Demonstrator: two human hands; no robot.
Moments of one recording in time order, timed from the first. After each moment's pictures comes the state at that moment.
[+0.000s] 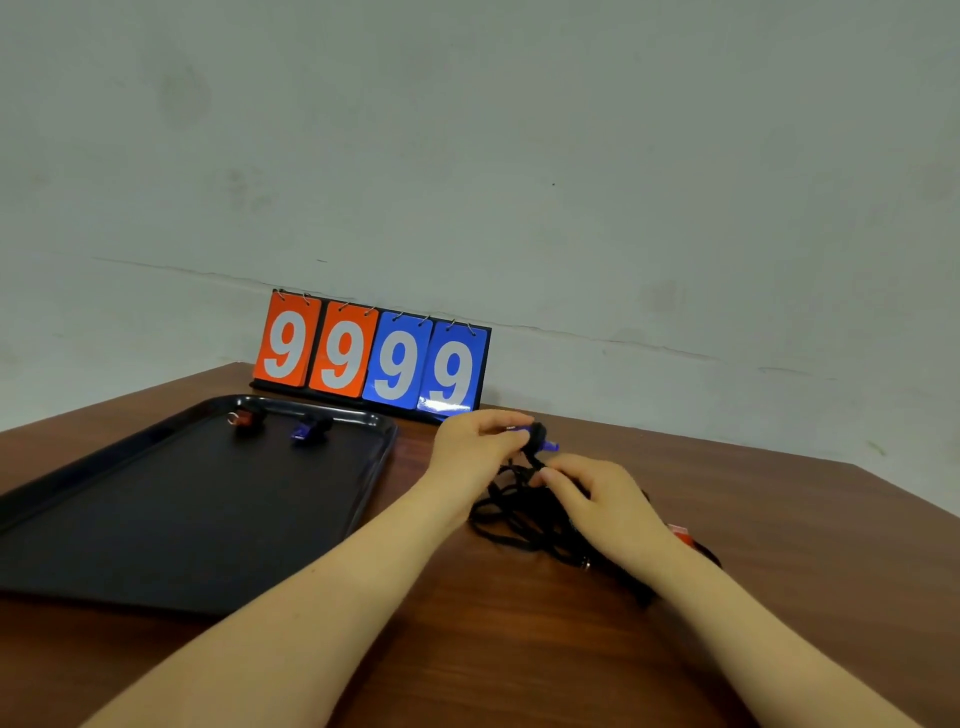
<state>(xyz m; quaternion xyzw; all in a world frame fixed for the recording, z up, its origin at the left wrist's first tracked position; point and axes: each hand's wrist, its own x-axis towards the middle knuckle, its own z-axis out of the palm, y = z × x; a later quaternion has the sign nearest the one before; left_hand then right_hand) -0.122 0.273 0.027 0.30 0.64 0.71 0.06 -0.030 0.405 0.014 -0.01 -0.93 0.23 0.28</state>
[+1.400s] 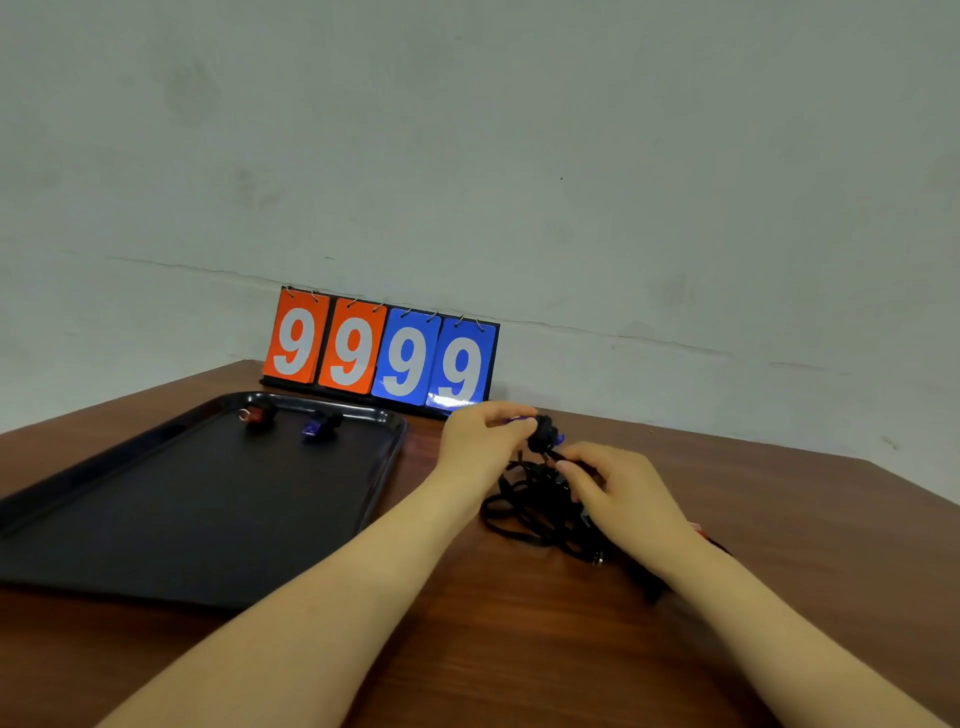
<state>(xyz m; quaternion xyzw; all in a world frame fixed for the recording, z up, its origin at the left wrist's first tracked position) -0.121 0.273 0.030 0.26 0.64 0.72 0.05 -0.026 0.404 0.020 -0.02 -0.94 0.15 0.31</state>
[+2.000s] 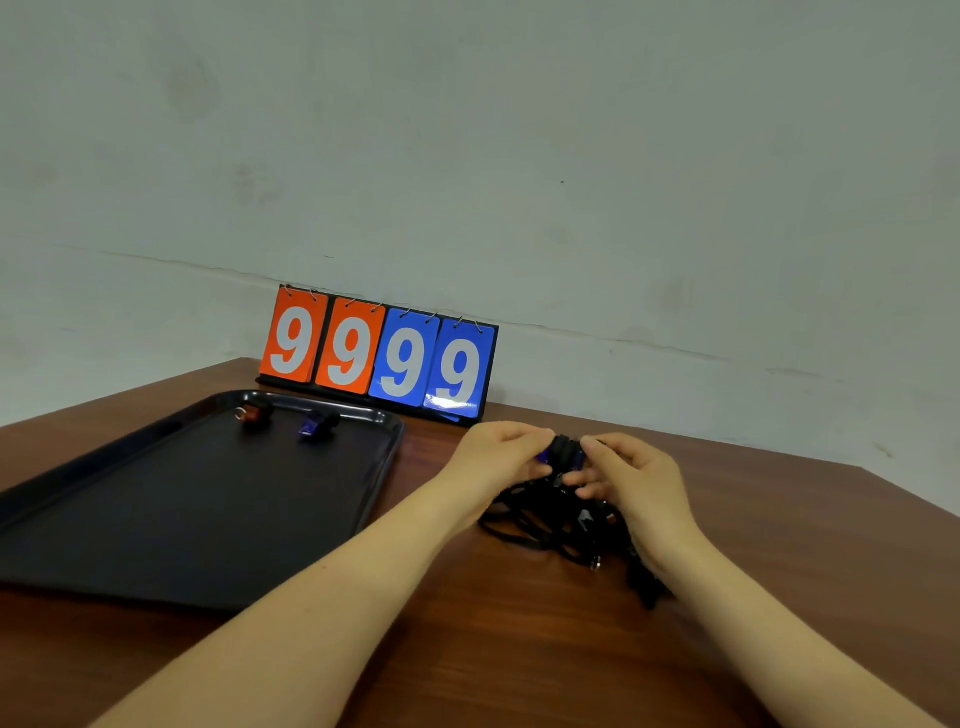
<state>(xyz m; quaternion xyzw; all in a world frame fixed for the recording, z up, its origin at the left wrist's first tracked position) -0.122 0.277 0.025 0.31 0.61 0.70 0.19 -0.018 0.393 0.028 -0.12 -0.73 0.57 0.34</state>
